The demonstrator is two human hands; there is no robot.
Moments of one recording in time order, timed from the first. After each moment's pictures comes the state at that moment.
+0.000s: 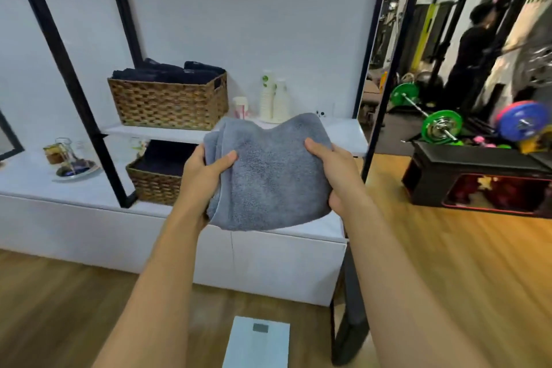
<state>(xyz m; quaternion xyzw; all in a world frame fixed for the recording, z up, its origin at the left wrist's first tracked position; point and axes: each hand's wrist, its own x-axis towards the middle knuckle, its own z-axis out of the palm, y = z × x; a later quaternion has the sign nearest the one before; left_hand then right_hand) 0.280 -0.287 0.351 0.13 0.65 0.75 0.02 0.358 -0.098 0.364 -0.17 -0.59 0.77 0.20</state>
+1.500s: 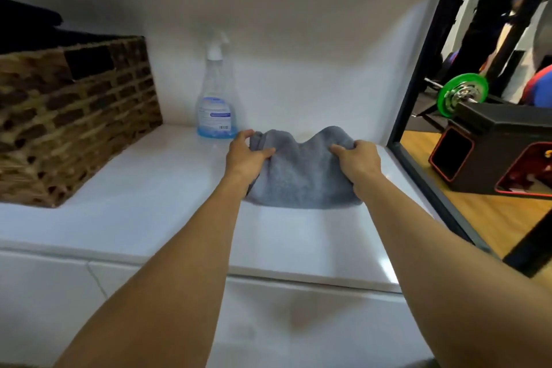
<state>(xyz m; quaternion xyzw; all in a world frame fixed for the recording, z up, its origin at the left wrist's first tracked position) -0.207 0.075 -0.188 0.15 0.75 0.64 0.05 -0.093 0.237 -0.167 -0.37 -0.75 0.48 0.26</state>
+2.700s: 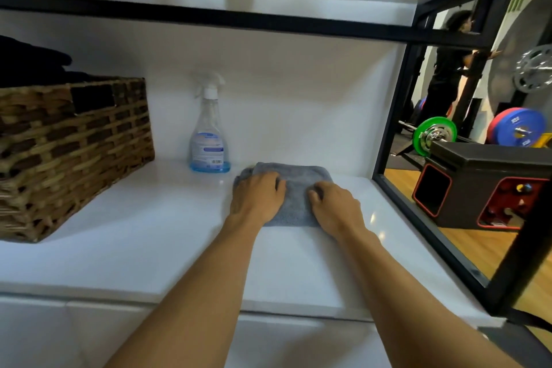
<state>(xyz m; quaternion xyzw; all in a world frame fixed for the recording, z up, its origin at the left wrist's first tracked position) -0.190 0.096 -0.199 0.32 0.89 0.29 -0.15 -0.091 0.217 -0.204 -0.27 -0.92 0.16 0.25</state>
